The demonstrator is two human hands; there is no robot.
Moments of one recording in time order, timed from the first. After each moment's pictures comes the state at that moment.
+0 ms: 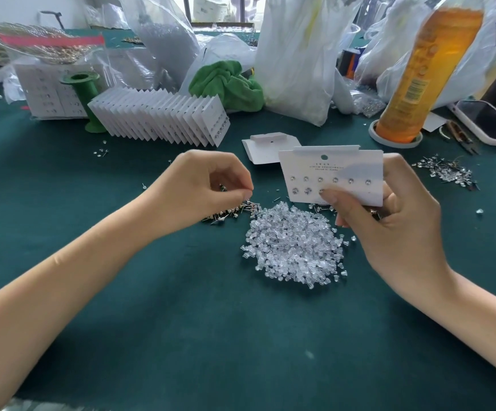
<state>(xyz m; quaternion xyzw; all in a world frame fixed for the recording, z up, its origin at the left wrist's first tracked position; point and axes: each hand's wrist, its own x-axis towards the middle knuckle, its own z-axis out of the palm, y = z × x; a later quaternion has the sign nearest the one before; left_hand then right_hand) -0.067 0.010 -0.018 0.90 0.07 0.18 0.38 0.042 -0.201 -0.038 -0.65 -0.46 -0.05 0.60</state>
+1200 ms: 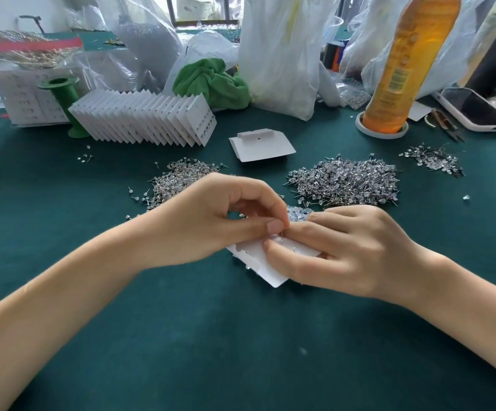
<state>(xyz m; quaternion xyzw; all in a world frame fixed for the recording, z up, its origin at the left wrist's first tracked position) -0.075 -0.034 -0.002 0.86 -0.05 0.03 0.51 0.038 -0.202 -0.039 -0.55 -0.74 -0.36 0.17</state>
